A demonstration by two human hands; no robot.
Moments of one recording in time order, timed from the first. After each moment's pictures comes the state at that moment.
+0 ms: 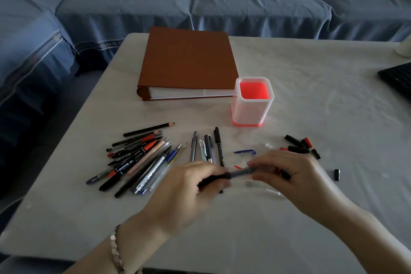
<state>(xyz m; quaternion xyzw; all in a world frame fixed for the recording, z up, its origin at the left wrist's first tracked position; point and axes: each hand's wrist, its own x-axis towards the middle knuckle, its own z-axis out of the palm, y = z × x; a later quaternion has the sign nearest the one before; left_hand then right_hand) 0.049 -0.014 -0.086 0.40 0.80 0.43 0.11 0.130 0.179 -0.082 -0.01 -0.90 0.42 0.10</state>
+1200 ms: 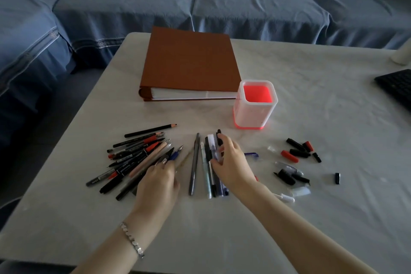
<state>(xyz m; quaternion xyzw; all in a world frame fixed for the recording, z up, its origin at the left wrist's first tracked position) 0.012 -0.050 -0.168 0.26 0.95 0.16 0.05 0.045 0.123 -0.164 -0.19 -0.89 0.42 0.02</state>
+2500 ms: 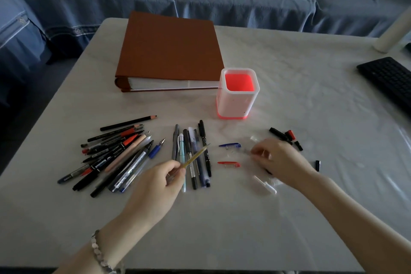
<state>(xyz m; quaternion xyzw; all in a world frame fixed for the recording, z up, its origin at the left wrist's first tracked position) 0.037 -0.024 -0.148 0.22 0.87 0.41 0.14 0.109 0.235 -0.146 -0.17 -0.95 0.24 -0.08</state>
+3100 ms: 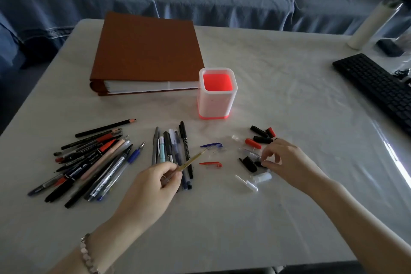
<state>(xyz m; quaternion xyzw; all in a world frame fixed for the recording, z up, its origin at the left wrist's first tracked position) 0.046 0.001 -0.140 0.24 0.86 0.42 0.18 0.151 0.274 -0.143 -0.21 -0.95 0.23 -0.06</state>
